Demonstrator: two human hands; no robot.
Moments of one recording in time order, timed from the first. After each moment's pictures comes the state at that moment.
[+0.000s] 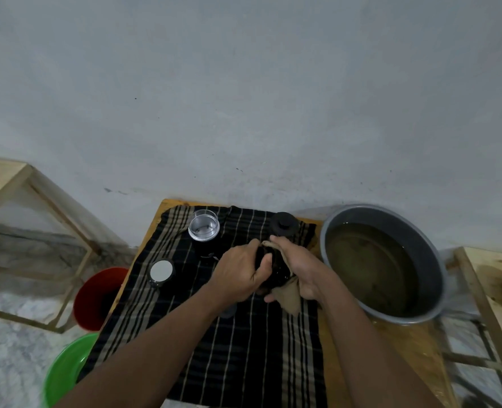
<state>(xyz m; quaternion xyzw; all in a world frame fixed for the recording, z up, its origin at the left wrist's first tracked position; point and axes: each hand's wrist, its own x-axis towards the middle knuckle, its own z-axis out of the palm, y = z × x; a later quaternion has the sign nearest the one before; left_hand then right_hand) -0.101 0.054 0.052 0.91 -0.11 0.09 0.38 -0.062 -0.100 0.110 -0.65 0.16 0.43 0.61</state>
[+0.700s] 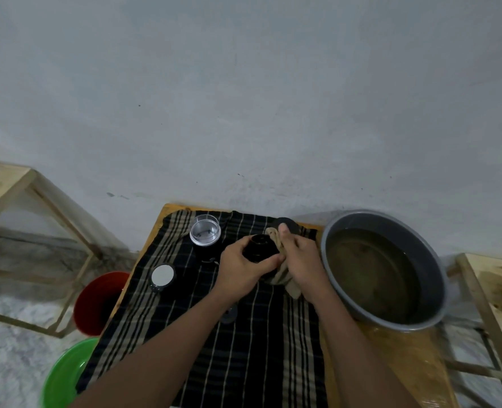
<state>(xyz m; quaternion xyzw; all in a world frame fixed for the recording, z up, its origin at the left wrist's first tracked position) -0.102 0.044 0.074 0.72 0.06 0.03 0.69 -0.062 -0.095 0.100 -0.79 0.01 0.10 0.60</state>
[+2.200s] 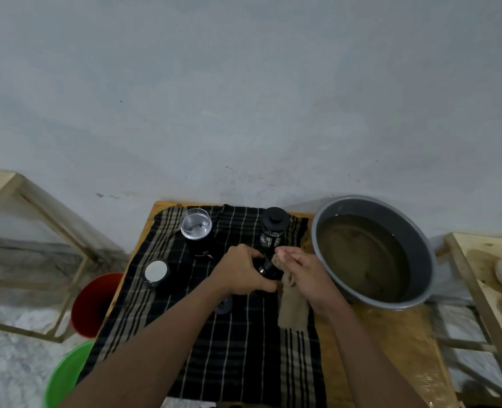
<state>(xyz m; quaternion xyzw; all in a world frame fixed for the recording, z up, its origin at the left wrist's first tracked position) -0.097 0.041 0.067 0.88 0.00 -0.18 0.43 -0.098 -0.140 0.070 -0.78 0.00 0.21 0.59</state>
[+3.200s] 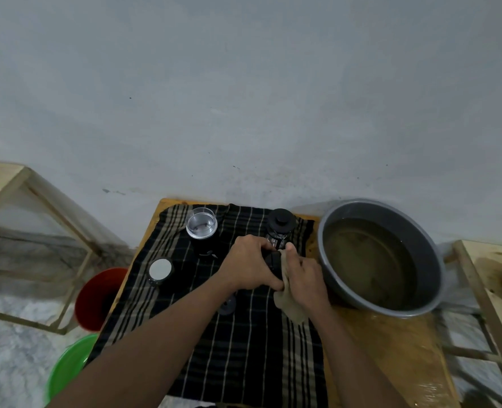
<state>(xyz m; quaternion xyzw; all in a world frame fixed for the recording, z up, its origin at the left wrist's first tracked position) -0.092 0.037 0.090 0.90 -0.01 -0.11 0.43 -0.098 -0.120 0.061 -0.86 0.02 0.08 0.50</state>
